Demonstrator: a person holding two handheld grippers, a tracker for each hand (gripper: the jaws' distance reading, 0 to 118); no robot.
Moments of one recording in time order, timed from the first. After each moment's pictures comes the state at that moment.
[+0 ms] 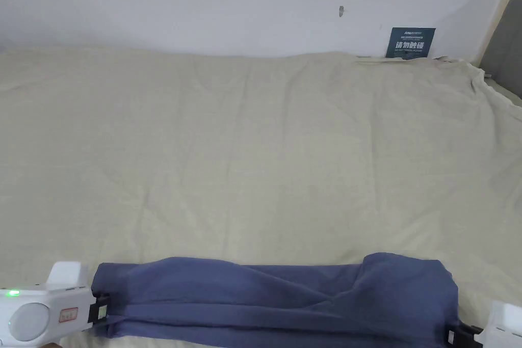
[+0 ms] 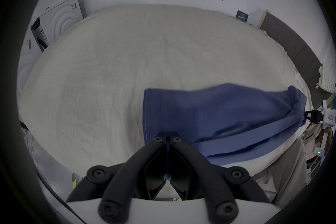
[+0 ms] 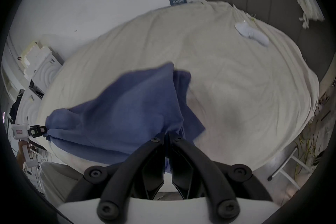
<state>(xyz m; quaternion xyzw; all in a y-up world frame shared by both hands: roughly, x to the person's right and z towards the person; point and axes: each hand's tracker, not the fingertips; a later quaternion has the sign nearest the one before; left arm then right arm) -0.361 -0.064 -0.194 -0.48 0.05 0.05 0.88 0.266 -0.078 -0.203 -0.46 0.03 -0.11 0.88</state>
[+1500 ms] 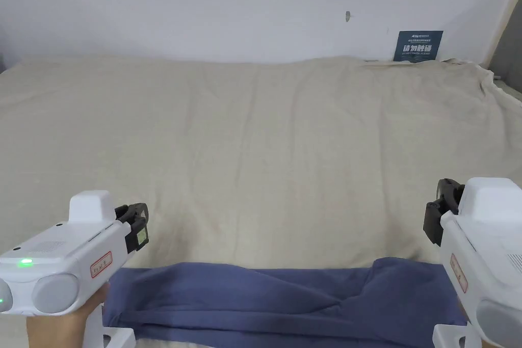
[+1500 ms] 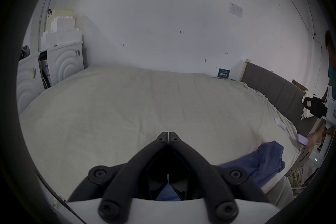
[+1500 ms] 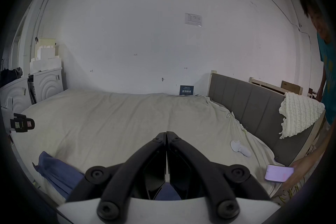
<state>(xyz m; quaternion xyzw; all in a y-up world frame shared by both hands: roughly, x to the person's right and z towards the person) -0.311 0.052 -0.202 -0.23 0.03 0.07 0.97 0.142 0.097 -0.209 -0.13 0.00 0.05 0.99</state>
